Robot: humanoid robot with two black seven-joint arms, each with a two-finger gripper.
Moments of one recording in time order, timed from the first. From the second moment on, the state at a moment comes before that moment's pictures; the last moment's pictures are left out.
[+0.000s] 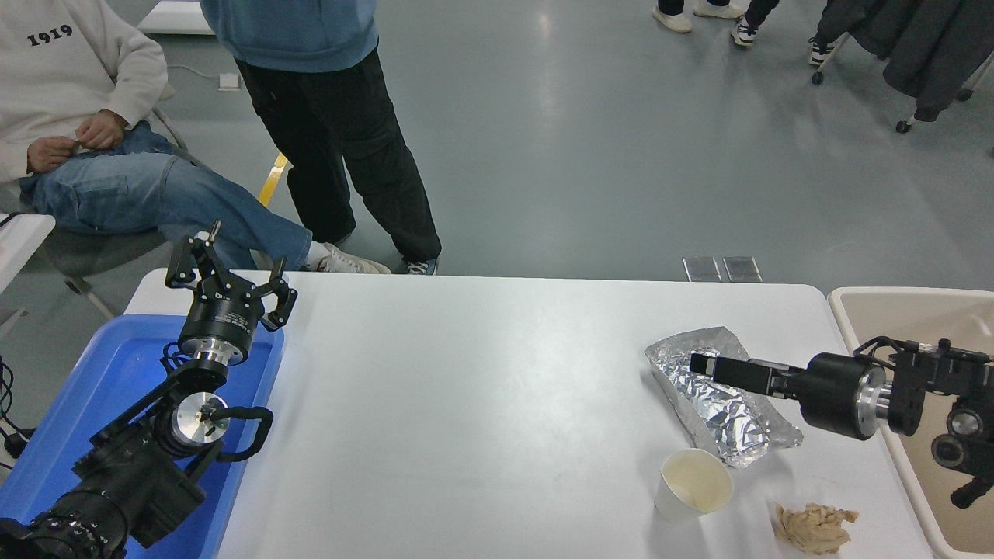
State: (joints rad) left arm -0.54 0.25 -1.02 -0.52 0.17 -0.43 -0.57; right arm 1.19 -0.92 -0.48 1.48 -1.08 -0.16 0.35
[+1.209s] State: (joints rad) left arm -0.54 0.25 -1.02 -0.52 0.17 -0.43 -0.57; right arm 1.27 -0.66 -0.78 1.33 -1.15 -0.16 0.34
